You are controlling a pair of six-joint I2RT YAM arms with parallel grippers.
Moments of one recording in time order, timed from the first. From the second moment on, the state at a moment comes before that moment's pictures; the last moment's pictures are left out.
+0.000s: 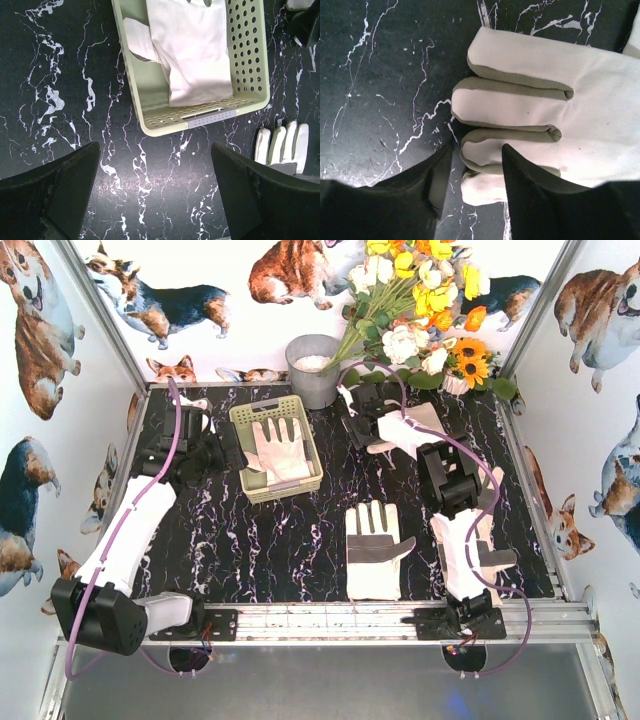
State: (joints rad) left arm -0.18 1.22 1.15 -0.70 0.06 -0.41; right arm 0.37 2.26 1.78 -0.45 0.12 -0.15
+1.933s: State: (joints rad) left arm -0.59 1.08 1.13 -0.38 0.42 -0.42; right arm 0.32 1.18 1.38 -0.66 -0.90 0.28
